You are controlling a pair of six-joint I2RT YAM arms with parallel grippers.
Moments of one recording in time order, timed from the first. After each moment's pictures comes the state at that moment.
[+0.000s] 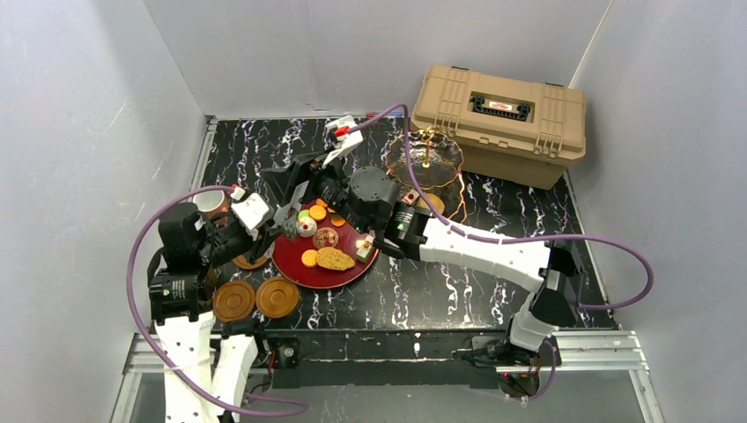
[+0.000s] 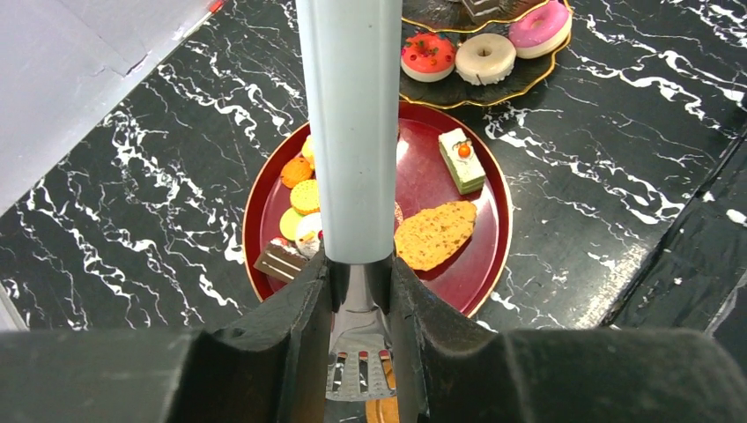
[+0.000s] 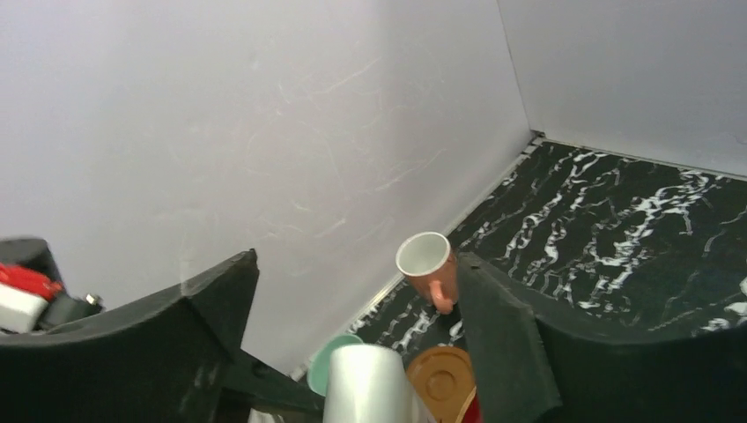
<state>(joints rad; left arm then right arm) 0.12 0.63 1.02 -0.91 0.83 0.61 1.24 1.66 1.55 0.34 0.34 0.41</state>
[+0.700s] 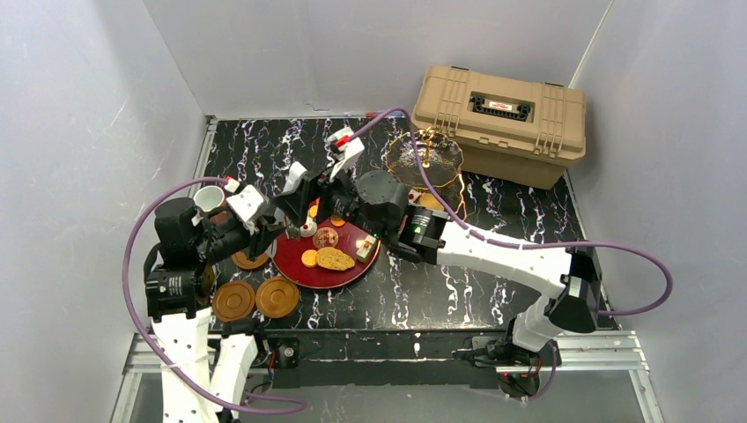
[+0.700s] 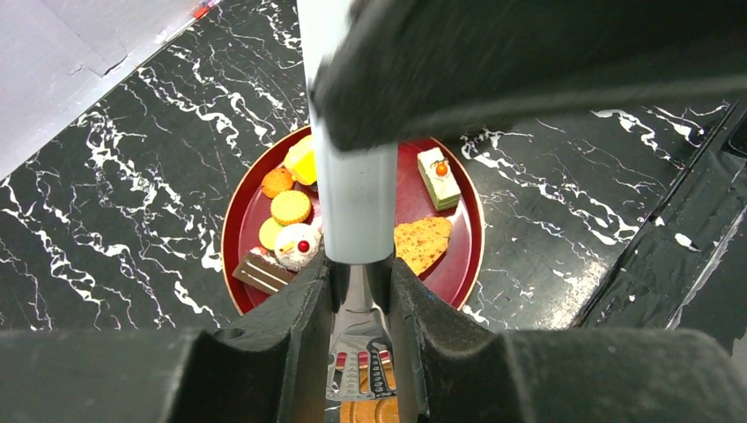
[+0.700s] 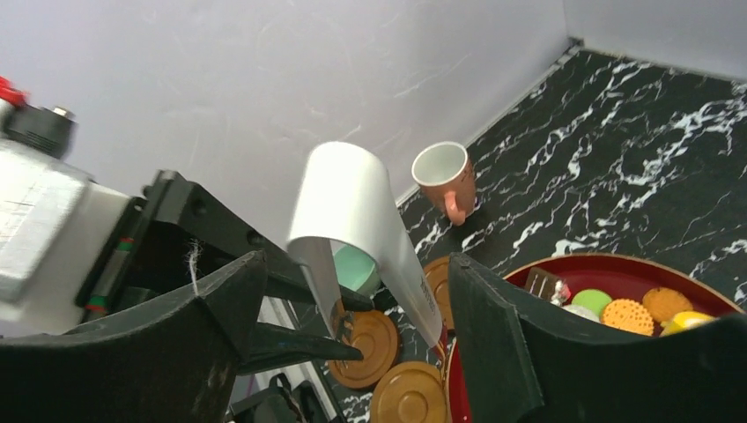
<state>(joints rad) 0.12 0.66 1.08 -0.92 0.86 0.51 1.24 1.55 1.46 0.14 0.20 0.46</state>
